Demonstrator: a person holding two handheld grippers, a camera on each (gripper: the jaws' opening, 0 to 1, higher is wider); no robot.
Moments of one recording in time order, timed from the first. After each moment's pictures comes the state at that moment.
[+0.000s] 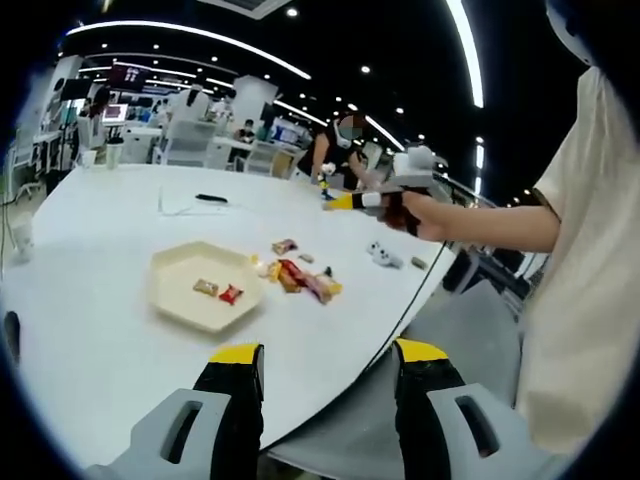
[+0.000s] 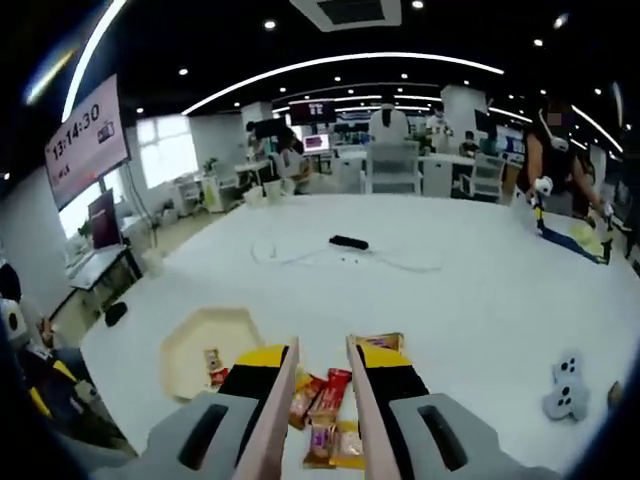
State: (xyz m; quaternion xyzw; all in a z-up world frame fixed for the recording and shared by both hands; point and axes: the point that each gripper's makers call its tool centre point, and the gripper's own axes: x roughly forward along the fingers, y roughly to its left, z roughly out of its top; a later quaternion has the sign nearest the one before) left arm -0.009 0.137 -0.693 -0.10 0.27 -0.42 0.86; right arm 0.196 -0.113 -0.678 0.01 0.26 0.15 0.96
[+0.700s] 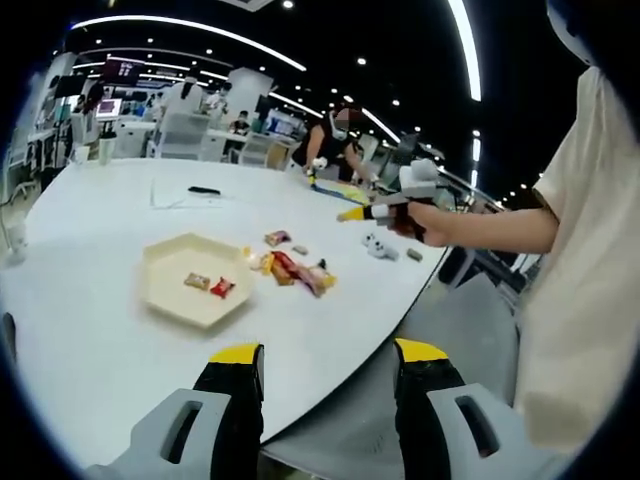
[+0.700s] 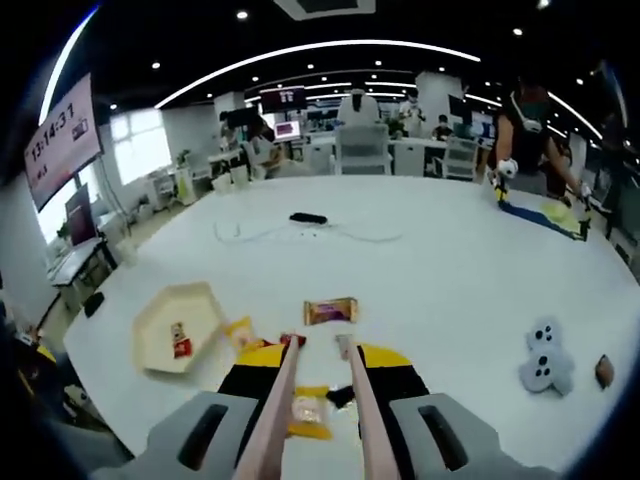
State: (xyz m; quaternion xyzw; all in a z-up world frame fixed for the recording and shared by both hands) left arm -0.013 0.130 -0.699 -0.09 0.28 -0.42 0.86; right arm 0.174 -0.166 -0.712 0.01 0.29 0.10 0.95
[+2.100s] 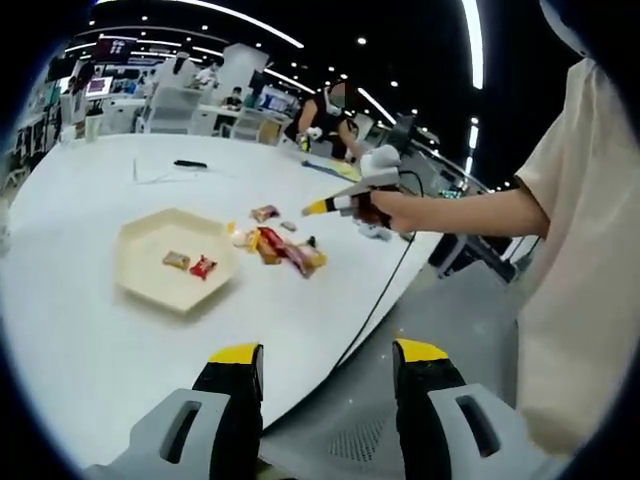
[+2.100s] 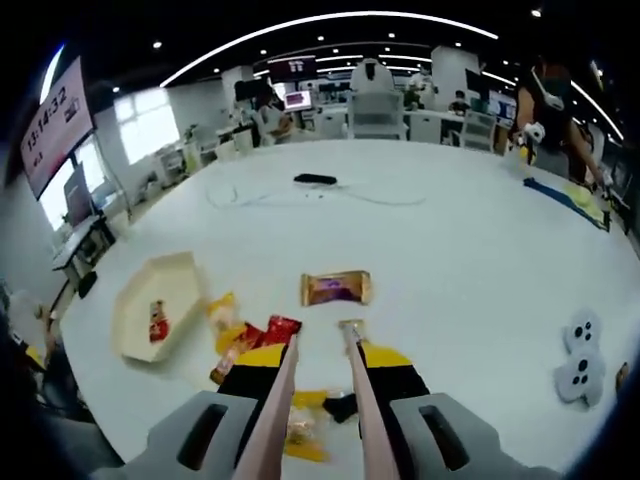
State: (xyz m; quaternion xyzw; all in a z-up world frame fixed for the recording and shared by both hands) left arm -0.012 0.106 -0.721 -0.09 0.34 -0.44 0.83; right arm 0.217 -0.158 -0.779 0.01 0.35 0.13 0.93
